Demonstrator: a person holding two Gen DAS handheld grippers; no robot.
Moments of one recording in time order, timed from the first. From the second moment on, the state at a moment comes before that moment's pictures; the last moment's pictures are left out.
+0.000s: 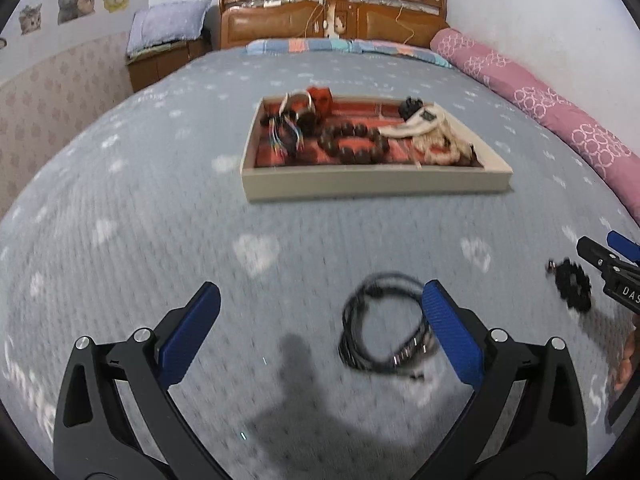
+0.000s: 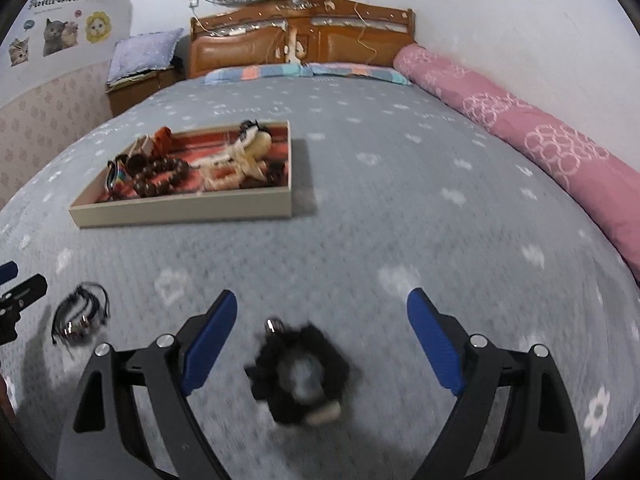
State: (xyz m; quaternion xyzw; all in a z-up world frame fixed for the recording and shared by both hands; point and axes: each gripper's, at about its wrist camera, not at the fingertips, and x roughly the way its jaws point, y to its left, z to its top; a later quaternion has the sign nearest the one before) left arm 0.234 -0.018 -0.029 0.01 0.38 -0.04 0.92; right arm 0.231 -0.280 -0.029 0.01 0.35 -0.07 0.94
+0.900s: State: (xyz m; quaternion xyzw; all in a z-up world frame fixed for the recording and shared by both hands) left arm 0.227 -0.079 -0.054 0.08 0.40 -0.11 0.91; right arm 0.234 -0.299 -0.061 0.01 0.41 -0.10 0.91
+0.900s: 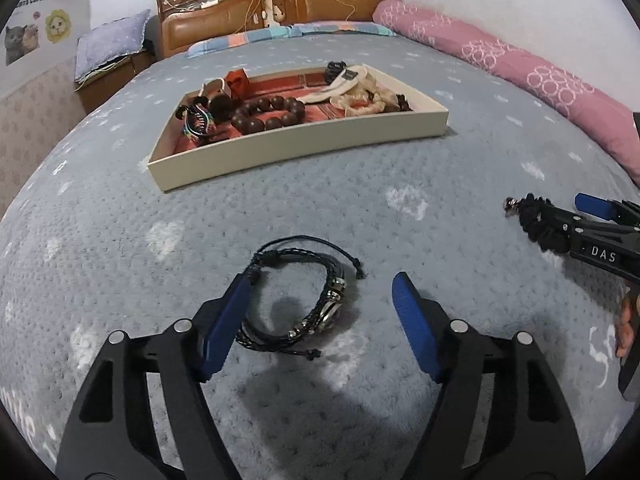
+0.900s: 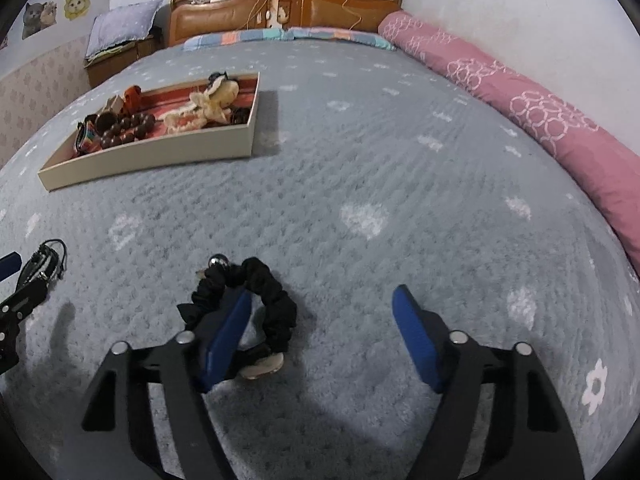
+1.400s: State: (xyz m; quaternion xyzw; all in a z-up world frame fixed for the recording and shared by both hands) left arm 0.244 -0.077 -0.066 0.05 0.43 -0.14 0.89; right arm 0.244 -0.293 -0.066 0.01 0.42 -0.08 0.90
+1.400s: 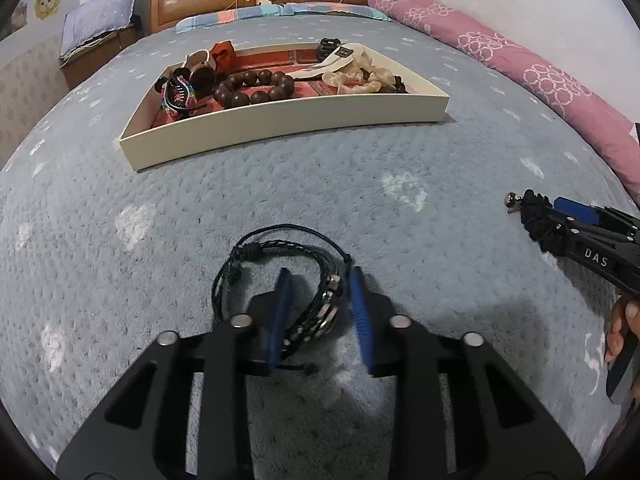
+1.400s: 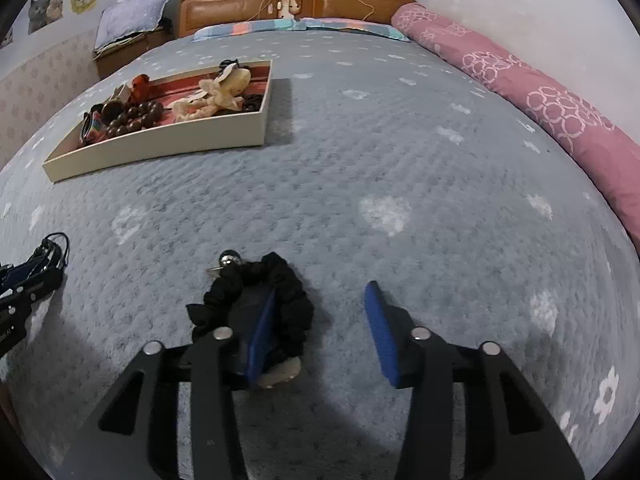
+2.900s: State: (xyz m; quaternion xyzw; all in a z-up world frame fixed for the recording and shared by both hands) left arm 0.323 -0.050 0.007 0.01 0.36 -0.13 0.93; right arm 0.309 -0.243 0.017 0.01 0.30 0.00 0.95
